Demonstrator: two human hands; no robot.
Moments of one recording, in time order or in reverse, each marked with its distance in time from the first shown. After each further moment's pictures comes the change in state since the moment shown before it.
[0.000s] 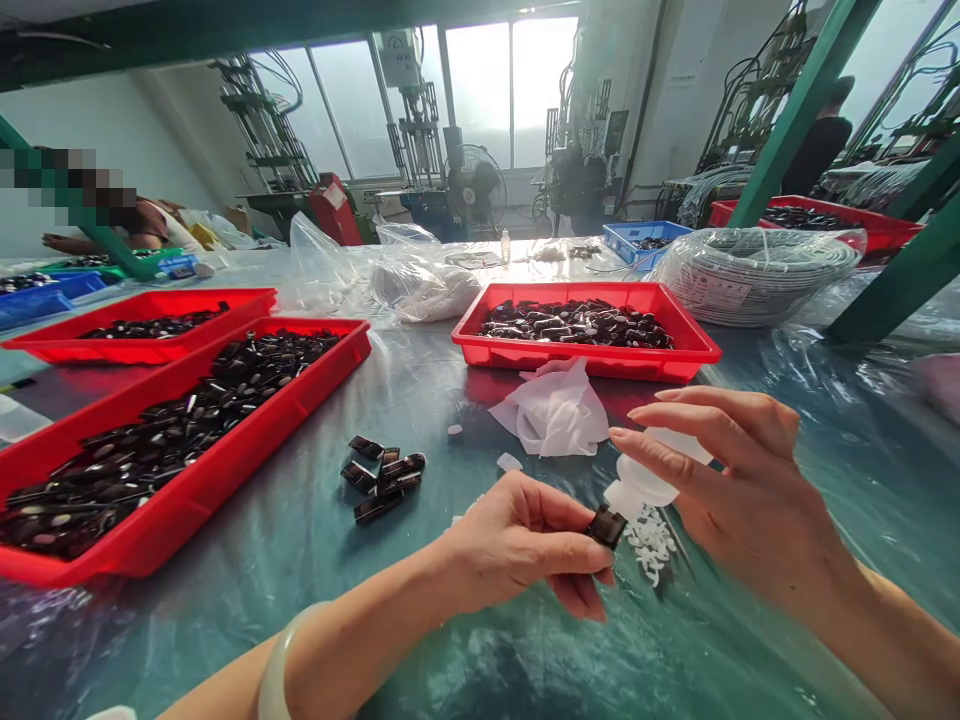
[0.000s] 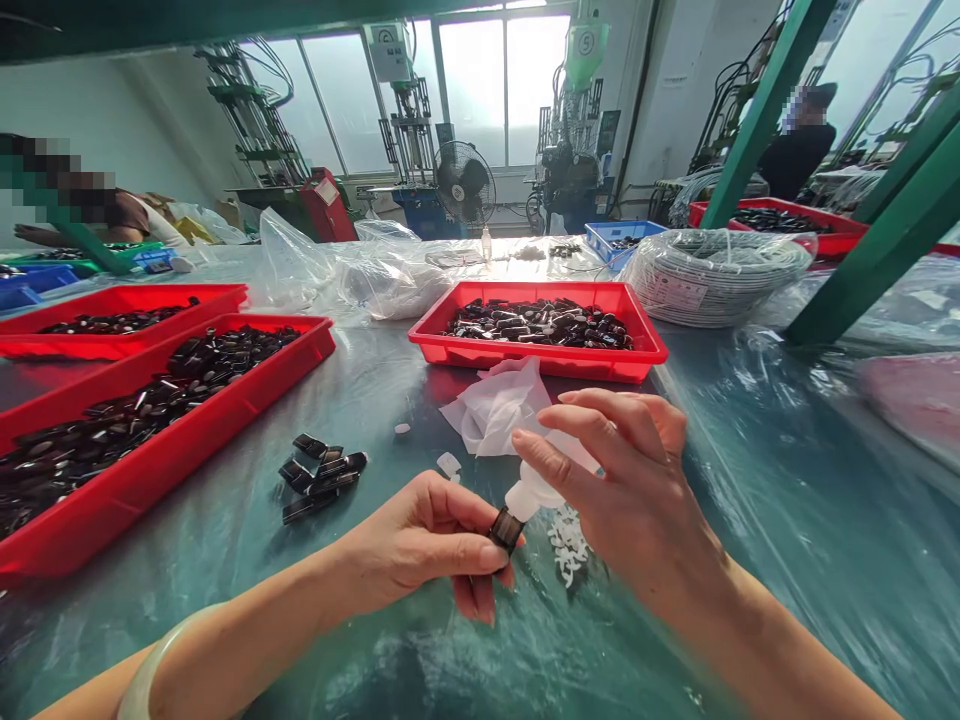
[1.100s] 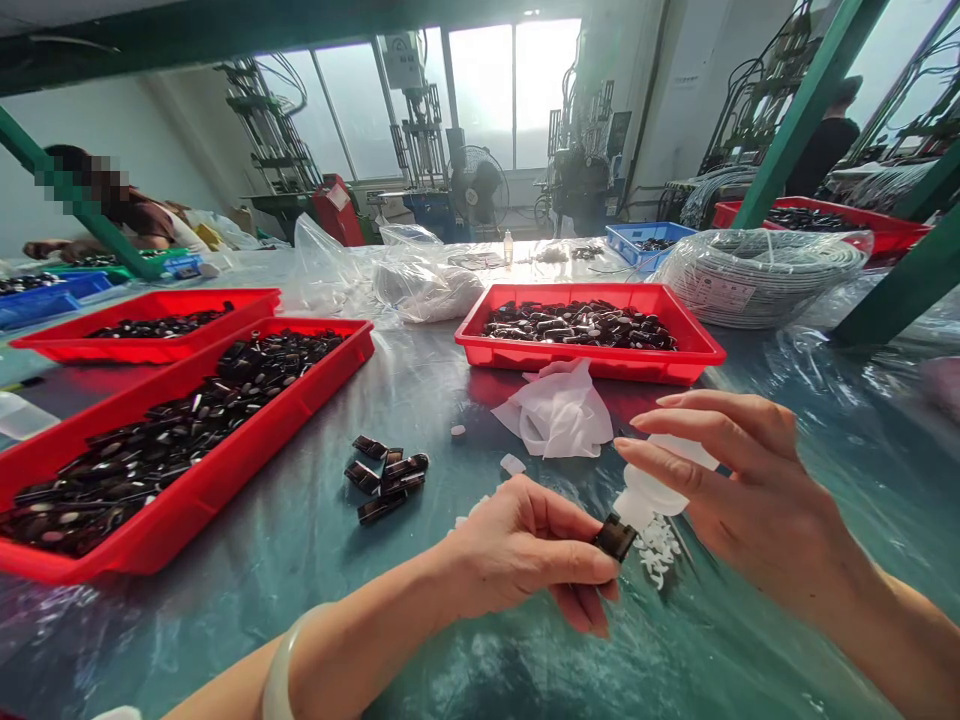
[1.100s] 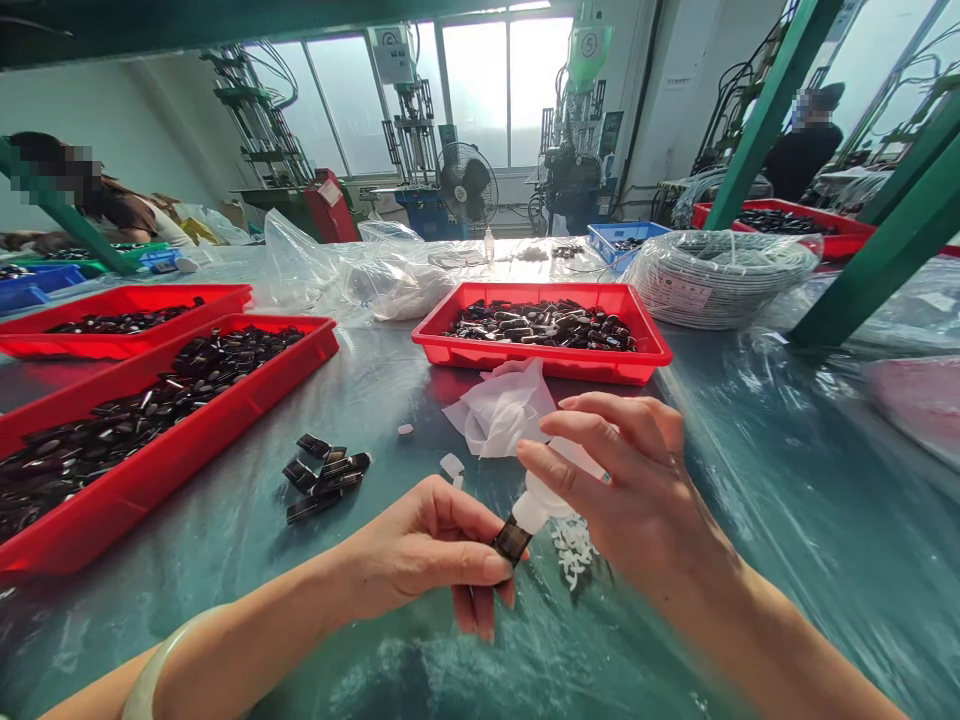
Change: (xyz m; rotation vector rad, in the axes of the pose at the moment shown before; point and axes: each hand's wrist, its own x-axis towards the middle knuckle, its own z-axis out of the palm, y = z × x) left_hand -0.003 0.000 0.001 0.013 -0.017 -0.042; right_hand 0.002 0.001 -0.003 0.070 0.000 -0.041
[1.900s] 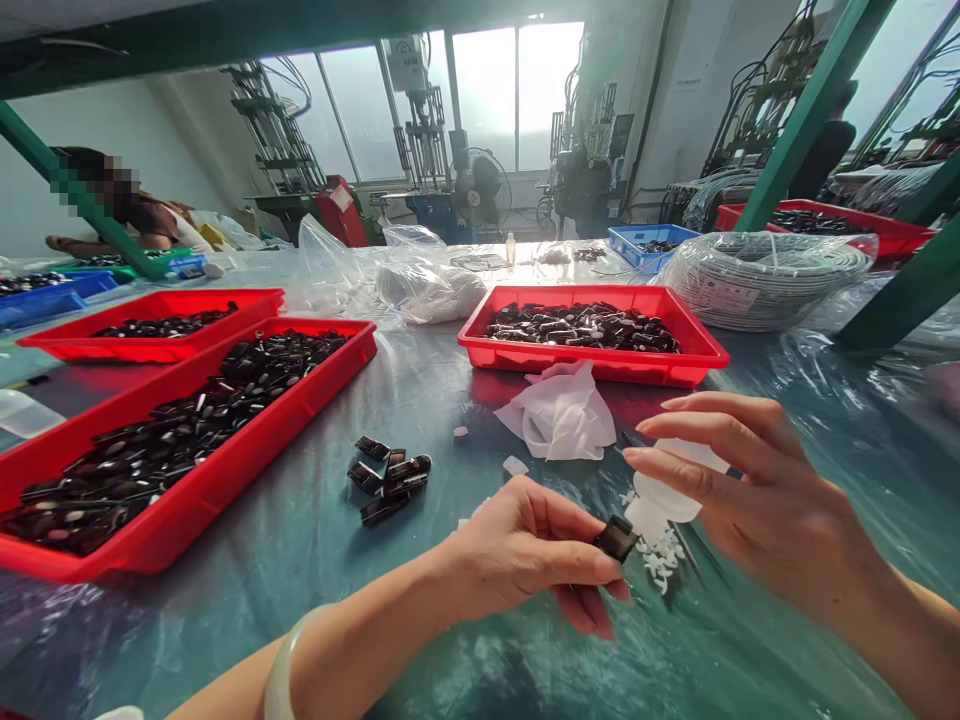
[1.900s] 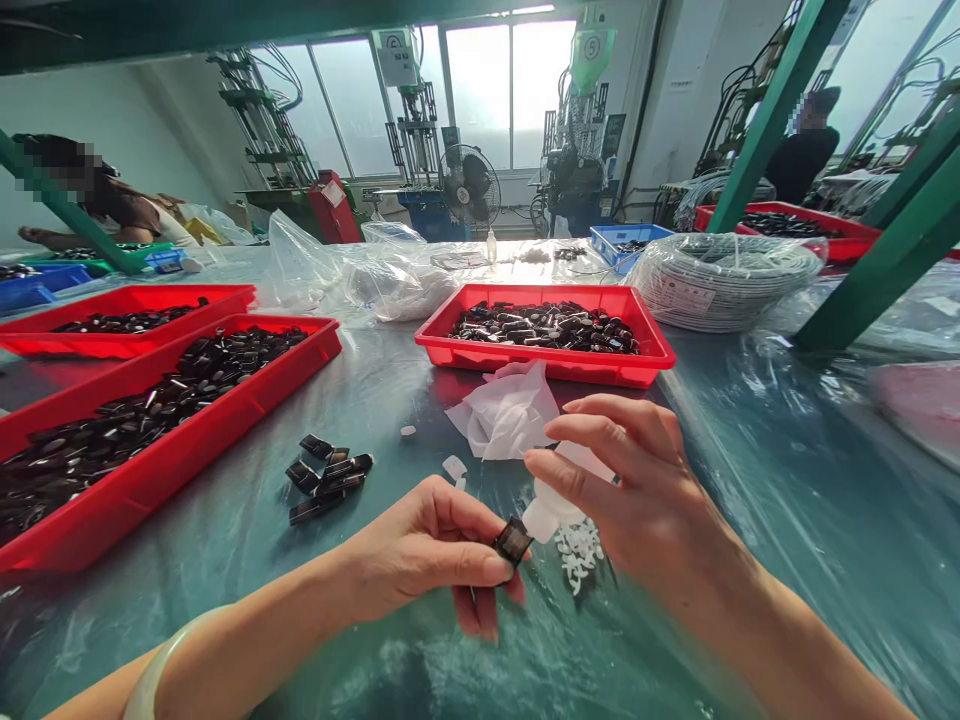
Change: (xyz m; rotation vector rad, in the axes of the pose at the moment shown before) left_hand -0.001 0.001 -0.002 -0.027 -0.028 0.036; right_hand -0.001 0.003 -0.003 0.112 0.004 -0.026
